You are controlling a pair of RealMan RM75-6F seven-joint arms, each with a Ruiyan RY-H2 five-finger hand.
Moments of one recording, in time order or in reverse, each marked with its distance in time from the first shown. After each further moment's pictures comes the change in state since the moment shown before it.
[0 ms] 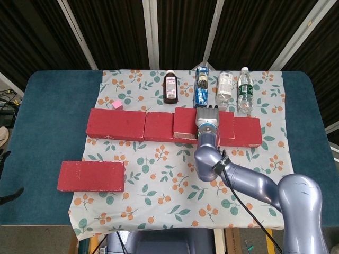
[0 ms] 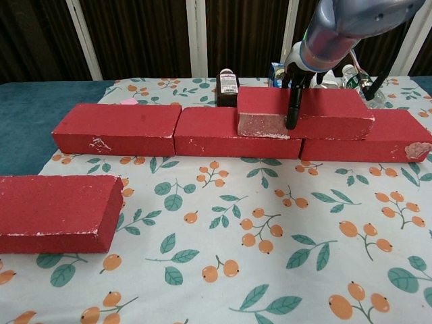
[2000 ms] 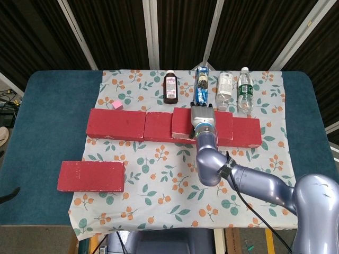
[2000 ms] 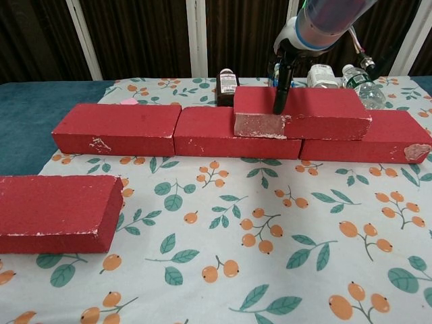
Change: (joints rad) left arm 0.015 -0.007 -0.011 -0.001 -0.010 0.039 0.013; right arm -0.022 0.103 0.078 -0.204 -0.018 0.041 0.076
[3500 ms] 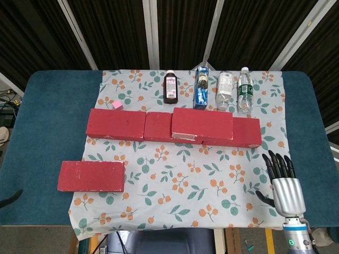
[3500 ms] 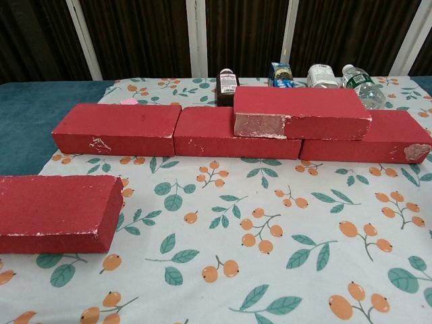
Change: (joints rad) left arm 0.036 0.006 0.020 -0.013 0.112 0.080 -0.110; right arm -1.114 0.221 -0.701 -0.361 -1.891 0.607 0.992
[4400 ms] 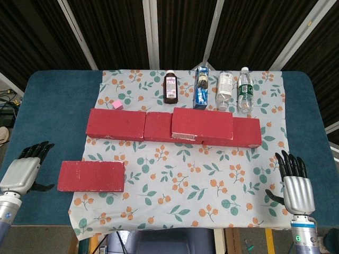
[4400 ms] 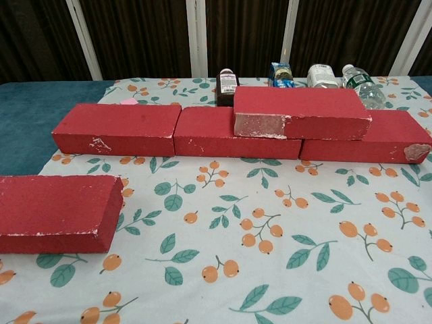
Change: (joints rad) left arm -0.371 0.270 -0.071 -0.410 -0.528 -0.564 0.367; right arm -0.050 0.028 0.083 0.009 0.082 -0.102 0.042
